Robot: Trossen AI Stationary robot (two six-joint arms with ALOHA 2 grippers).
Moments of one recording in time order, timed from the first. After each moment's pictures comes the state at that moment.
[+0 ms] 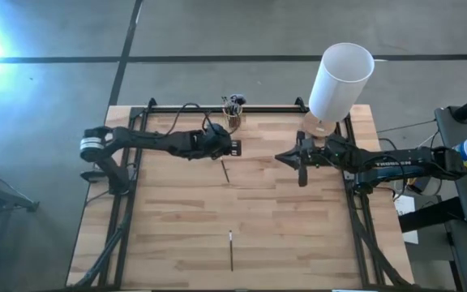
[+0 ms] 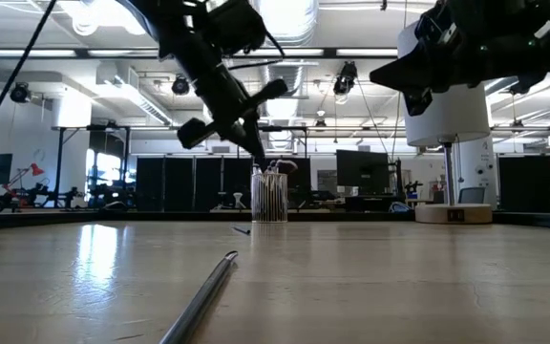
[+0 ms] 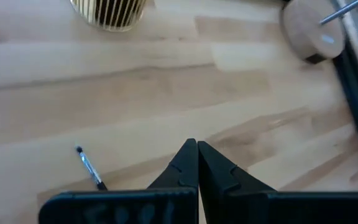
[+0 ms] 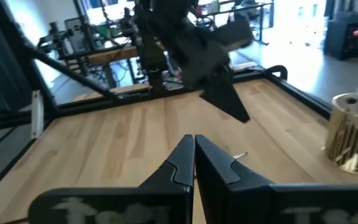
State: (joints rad) left arm 0.18 1.65 1.13 -0.29 -0.35 -1.12; right arm -0.21 0.94 0.33 0.50 -0.16 0.18
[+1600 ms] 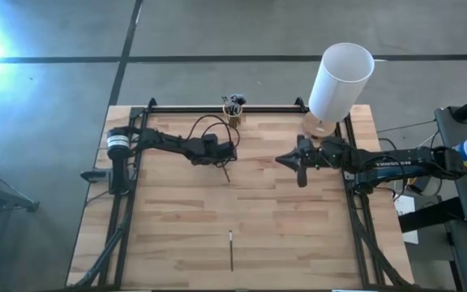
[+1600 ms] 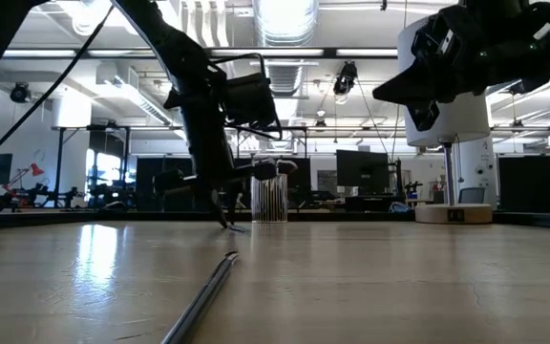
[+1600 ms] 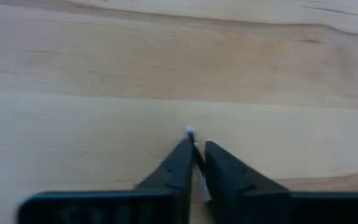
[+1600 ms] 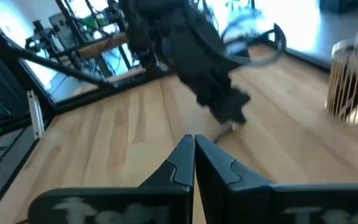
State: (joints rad) left arm 0.22 1.91 1.13 -0.43 -0.39 -1.36; right arm -0.20 0.94 0.33 0.41 -0.13 0.31
